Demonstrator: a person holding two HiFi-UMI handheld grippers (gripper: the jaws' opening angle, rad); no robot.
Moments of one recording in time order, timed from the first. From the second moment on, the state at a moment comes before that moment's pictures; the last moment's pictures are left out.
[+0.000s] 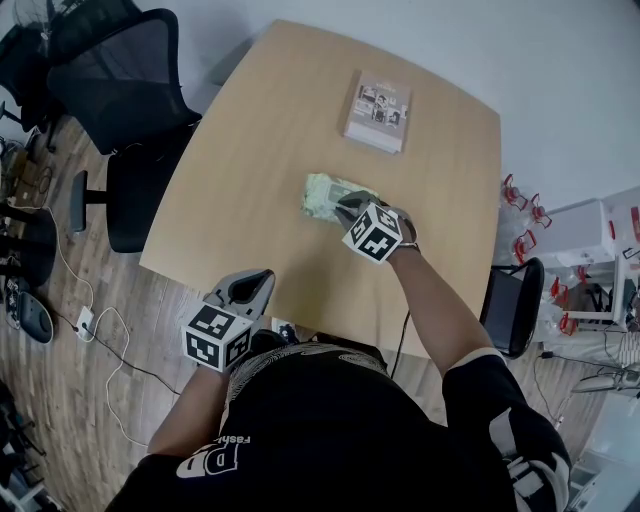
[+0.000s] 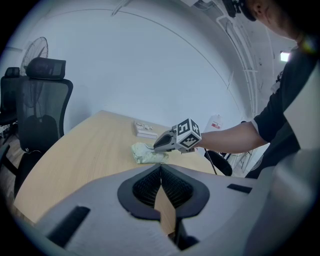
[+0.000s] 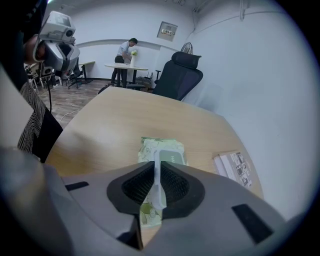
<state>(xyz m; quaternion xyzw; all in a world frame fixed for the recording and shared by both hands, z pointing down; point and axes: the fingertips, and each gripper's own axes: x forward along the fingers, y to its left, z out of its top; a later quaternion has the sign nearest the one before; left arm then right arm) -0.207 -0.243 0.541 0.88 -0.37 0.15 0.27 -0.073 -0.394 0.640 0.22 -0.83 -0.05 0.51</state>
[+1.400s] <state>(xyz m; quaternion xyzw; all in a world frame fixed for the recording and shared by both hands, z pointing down) -0.203 -0.251 0.539 0.89 -0.34 0.14 0.27 -0.077 -0.388 0.639 0.23 -0.84 -0.01 0.49</state>
